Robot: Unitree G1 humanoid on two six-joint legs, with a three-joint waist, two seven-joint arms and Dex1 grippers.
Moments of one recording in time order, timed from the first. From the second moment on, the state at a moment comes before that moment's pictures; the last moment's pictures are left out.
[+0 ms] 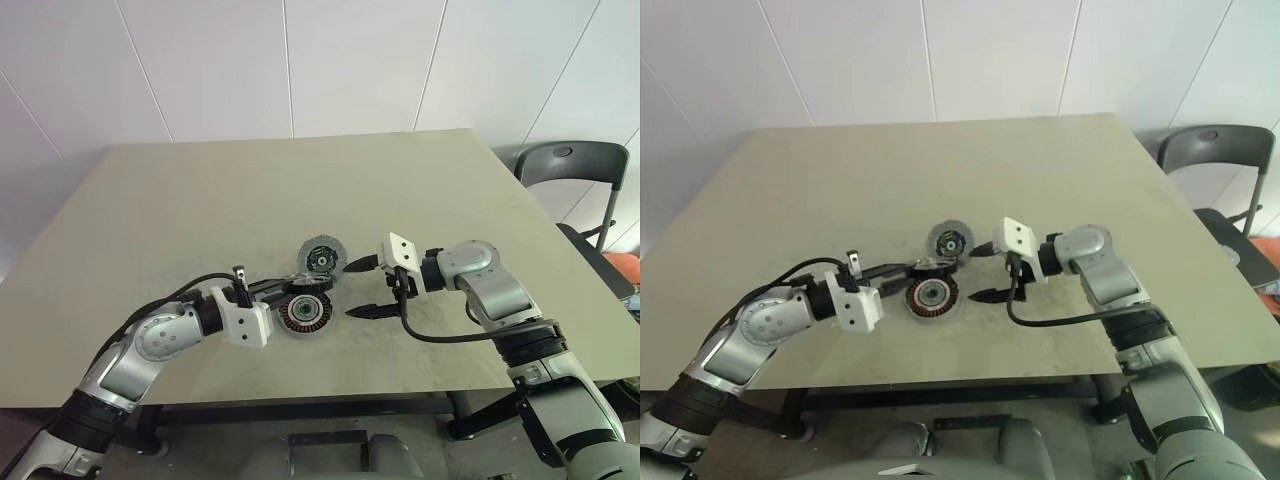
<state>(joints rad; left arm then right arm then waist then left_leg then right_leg) -0.18 0.72 -0.25 -0.07 0.22 -0.52 -0.61 -0.61 -0.54 0.27 0.26 0.16 0.18 1.33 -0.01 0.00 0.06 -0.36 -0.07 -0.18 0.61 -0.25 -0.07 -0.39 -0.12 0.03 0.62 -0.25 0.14</state>
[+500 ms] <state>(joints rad) -0.26 0.73 -0.27 0.08 0.33 -0.67 -0.61 -0.61 -0.55 0.27 0.26 0.16 0.18 1.33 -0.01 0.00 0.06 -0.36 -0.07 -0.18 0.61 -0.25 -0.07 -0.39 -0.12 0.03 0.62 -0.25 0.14</state>
